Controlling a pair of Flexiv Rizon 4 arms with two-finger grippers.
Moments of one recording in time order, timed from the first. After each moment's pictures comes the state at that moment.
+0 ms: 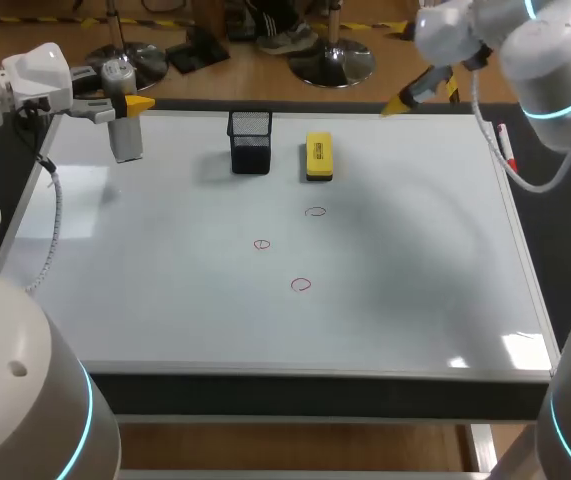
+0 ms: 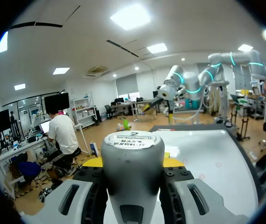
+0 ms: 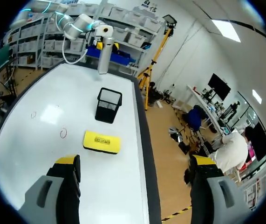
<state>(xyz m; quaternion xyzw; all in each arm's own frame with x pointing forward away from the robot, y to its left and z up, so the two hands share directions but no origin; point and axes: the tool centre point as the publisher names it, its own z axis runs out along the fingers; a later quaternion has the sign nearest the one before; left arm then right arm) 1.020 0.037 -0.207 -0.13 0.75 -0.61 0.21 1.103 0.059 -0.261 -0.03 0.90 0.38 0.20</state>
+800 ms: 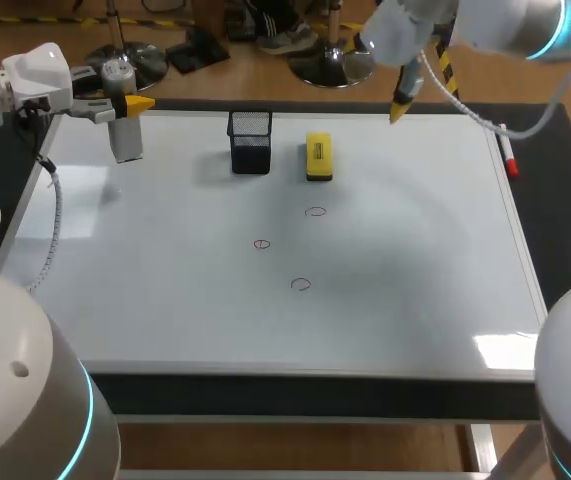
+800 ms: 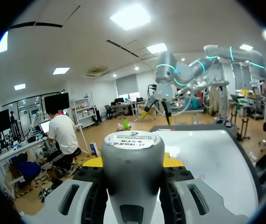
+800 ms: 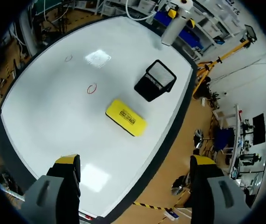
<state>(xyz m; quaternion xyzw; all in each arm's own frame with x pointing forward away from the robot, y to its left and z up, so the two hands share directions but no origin) 1.021 0.037 -0.207 -0.13 0.75 -0.61 0.21 1.096 0.078 -0.287 -0.31 0.93 0.14 0.14</state>
